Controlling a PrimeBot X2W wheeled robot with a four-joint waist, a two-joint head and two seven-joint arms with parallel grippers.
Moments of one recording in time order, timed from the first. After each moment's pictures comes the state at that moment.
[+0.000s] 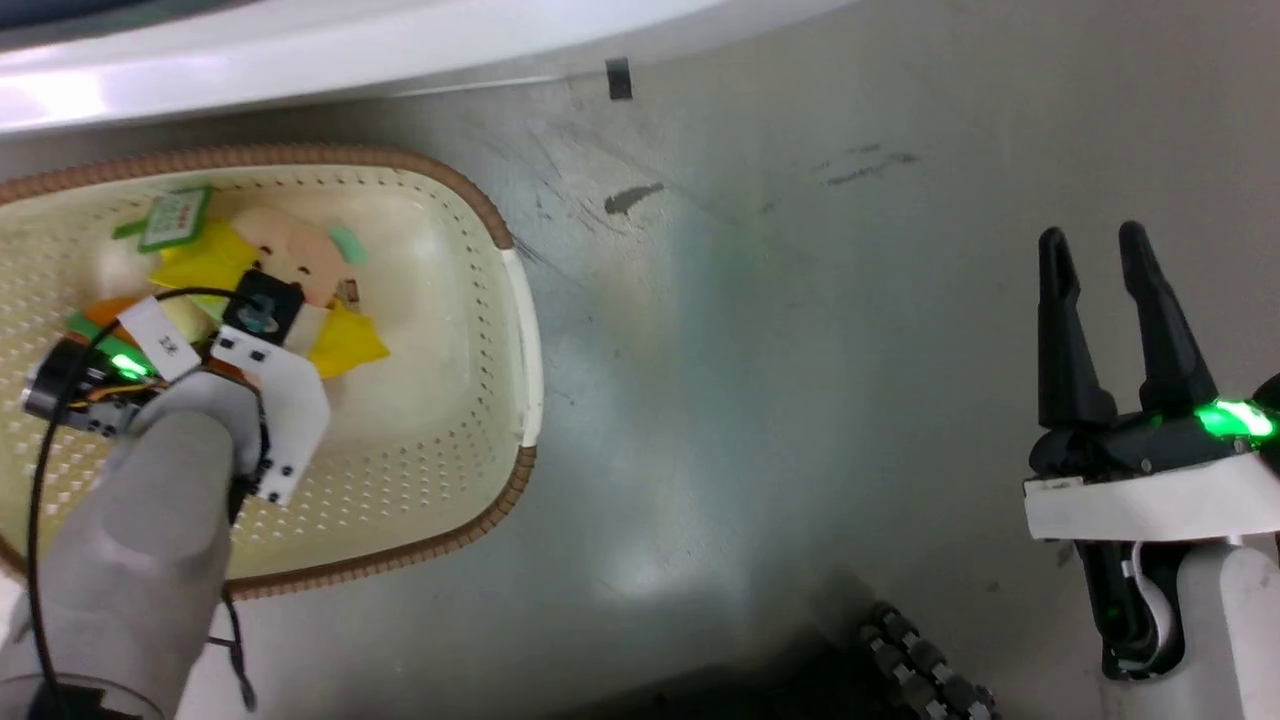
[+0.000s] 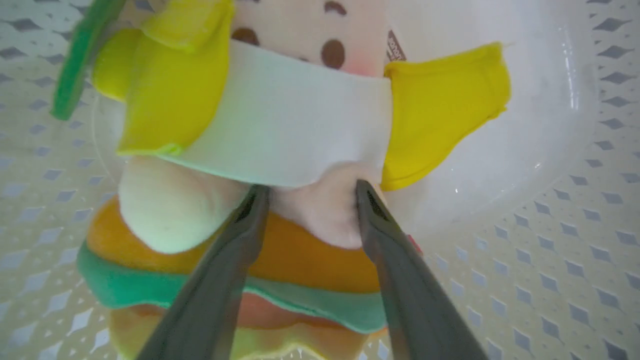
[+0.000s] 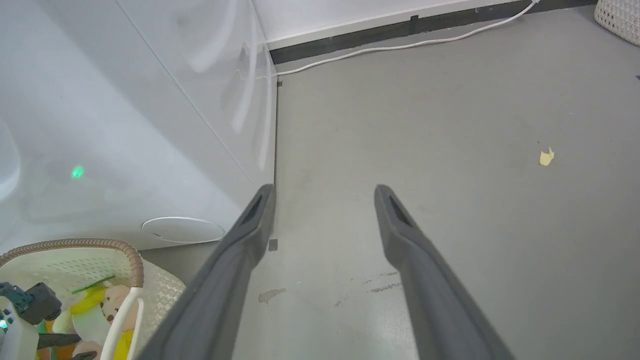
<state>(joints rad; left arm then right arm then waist) -0.85 0.39 -0.40 1.05 0.00 -0.05 0.18 -0.28 -0.05 -0.01 -0.05 0.38 0.13 -0.22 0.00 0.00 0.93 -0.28</state>
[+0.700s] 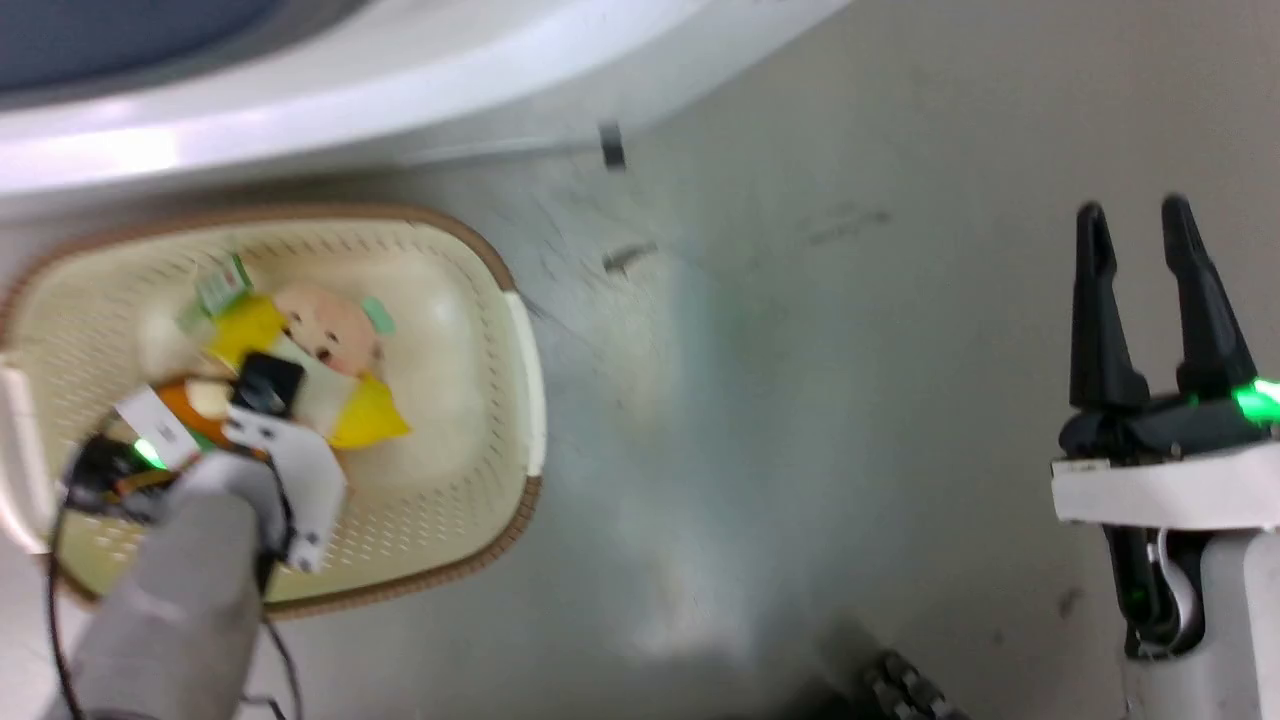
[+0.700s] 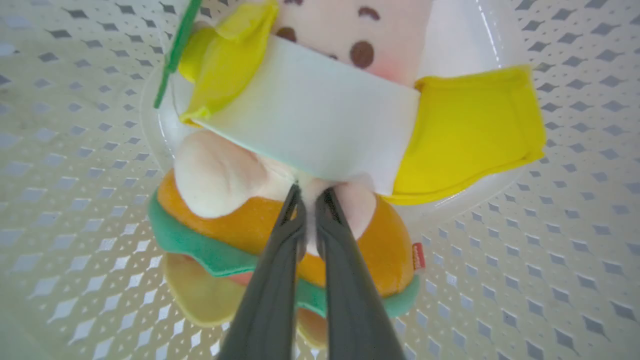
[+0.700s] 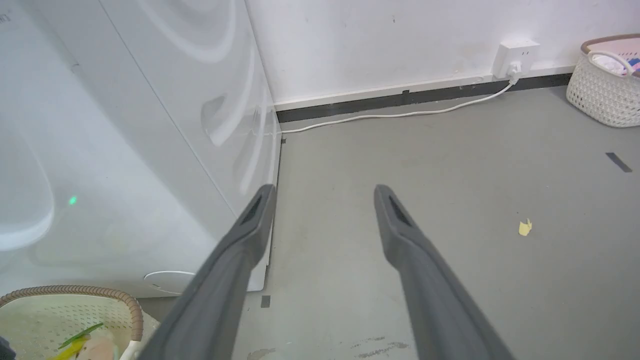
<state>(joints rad) -0.82 0.33 -0.43 1.23 -0.13 -0.01 -0.03 -0.32 -0.05 -0.06 -0.02 0.33 0.13 -0.26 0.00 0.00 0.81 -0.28</state>
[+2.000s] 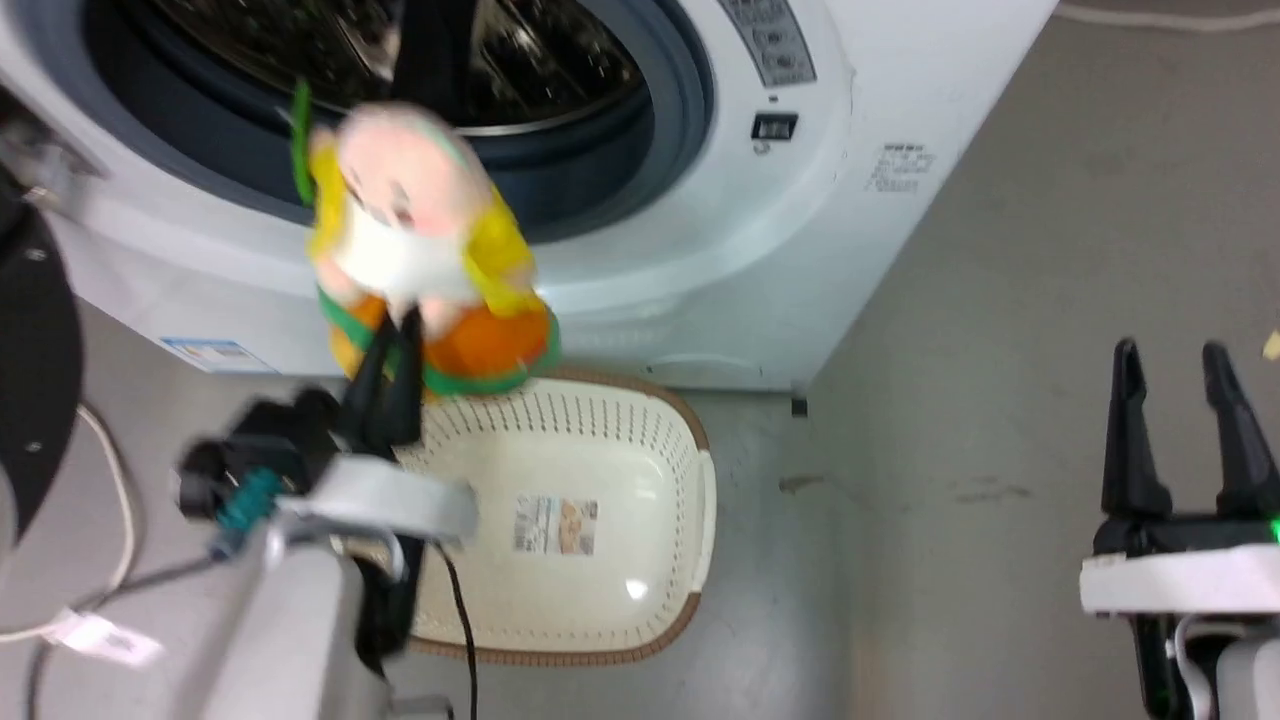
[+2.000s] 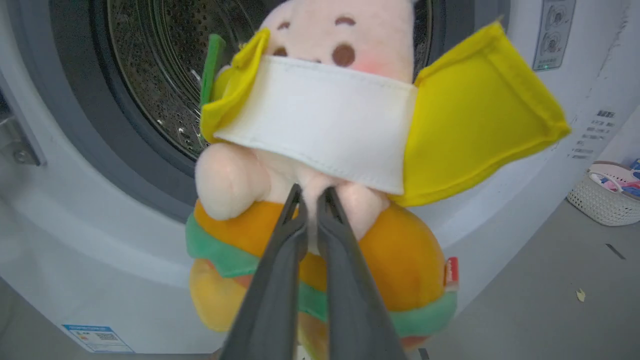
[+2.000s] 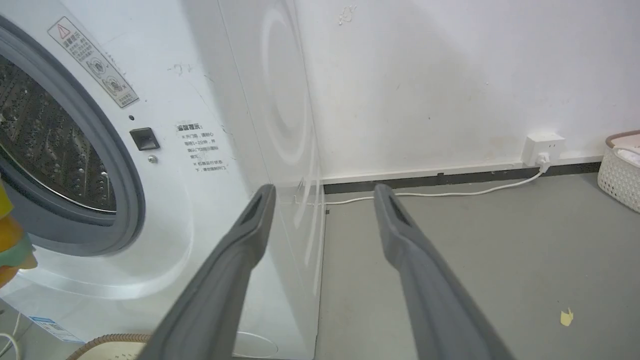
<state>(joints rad) -0.34 0.11 -0.11 0.20 -0.22 -0.03 -0.26 -0.13 -0.05 -0.15 -0.02 0.21 0.13 -0.26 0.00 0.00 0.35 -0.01</state>
